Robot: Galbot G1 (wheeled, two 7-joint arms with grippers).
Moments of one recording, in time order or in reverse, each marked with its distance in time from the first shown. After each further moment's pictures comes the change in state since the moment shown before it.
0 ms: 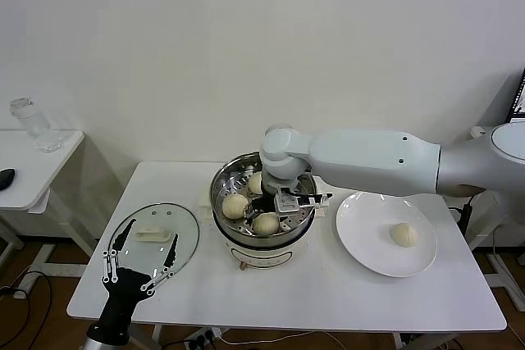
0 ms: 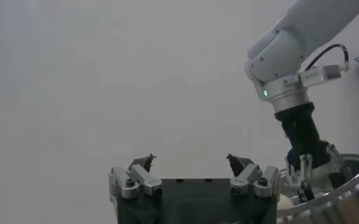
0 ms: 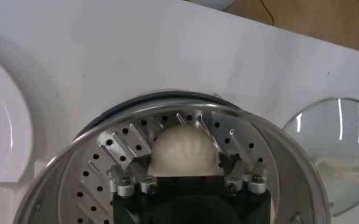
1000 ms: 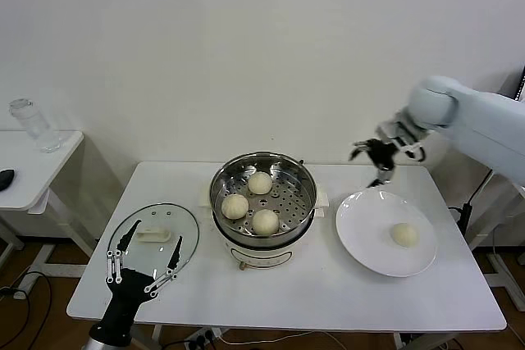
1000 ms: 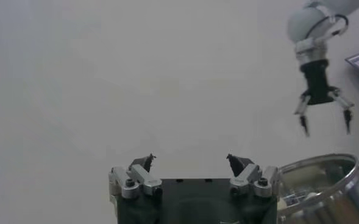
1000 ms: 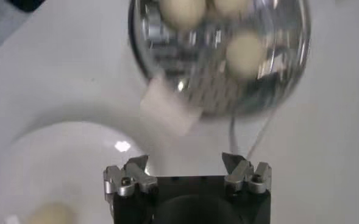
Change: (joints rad) left arm 0.003 0.018 0.012 -0.005 0.011 0.010 0.002; right arm 0.015 -0.474 0.083 -0.295 0.550 -0.492 -0.132
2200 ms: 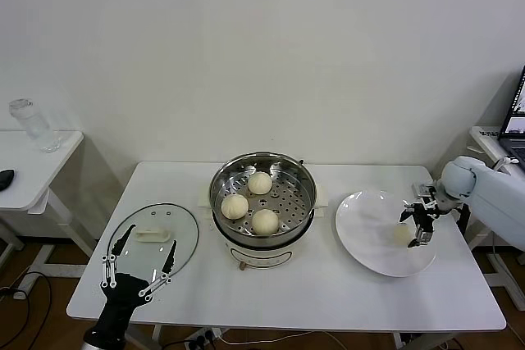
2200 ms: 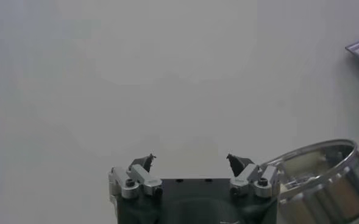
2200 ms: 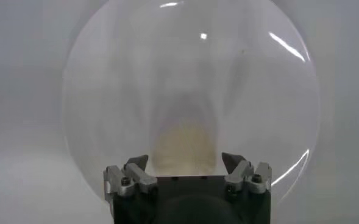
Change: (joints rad) left arm 0.026 -0.009 -0.032 0.013 0.009 -0.011 0.002; right arm -0.430 0.015 0.185 -0.351 -0.073 -0.064 0.041
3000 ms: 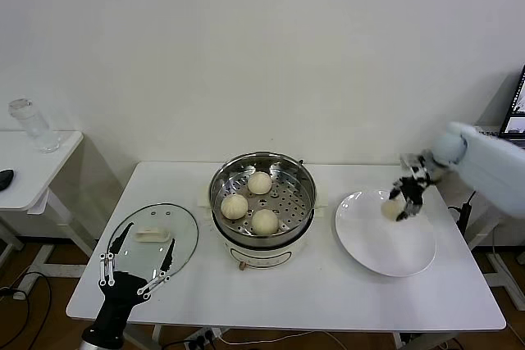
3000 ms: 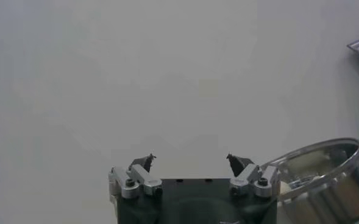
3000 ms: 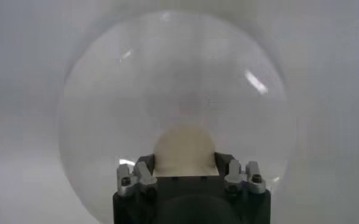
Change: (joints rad) left arm -0.004 0.003 -0.007 -0.001 -0.001 0.001 0.000; right arm 0.257 0.058 -0.139 0.076 0.080 -0.046 -0.123
